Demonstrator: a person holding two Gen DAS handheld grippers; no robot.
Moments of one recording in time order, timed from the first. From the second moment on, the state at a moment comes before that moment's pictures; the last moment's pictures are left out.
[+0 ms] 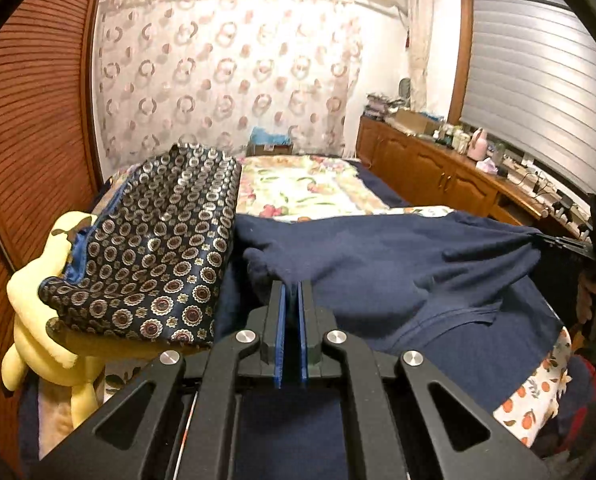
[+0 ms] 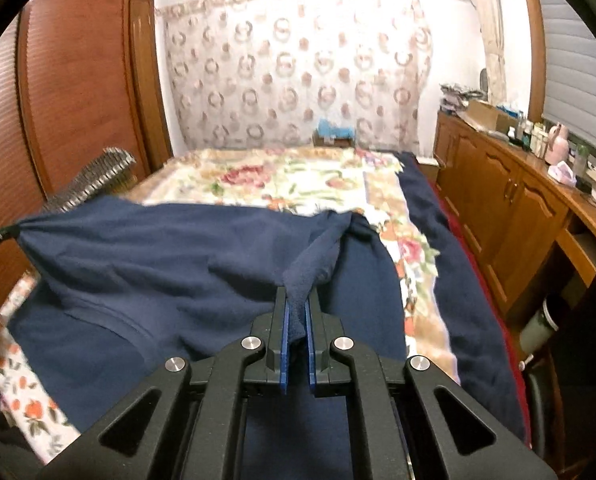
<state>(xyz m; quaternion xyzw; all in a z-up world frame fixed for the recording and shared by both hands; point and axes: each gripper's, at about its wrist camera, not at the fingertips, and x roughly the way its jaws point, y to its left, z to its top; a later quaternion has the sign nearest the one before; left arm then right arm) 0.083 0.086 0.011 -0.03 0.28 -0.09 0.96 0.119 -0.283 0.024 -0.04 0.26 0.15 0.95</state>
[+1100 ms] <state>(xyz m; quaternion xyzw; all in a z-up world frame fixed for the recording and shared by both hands) 0.026 0.103 -0.053 -0.03 0.35 -0.06 0.93 0.066 -0.301 -0.014 -0.08 0.30 0.13 0.94</state>
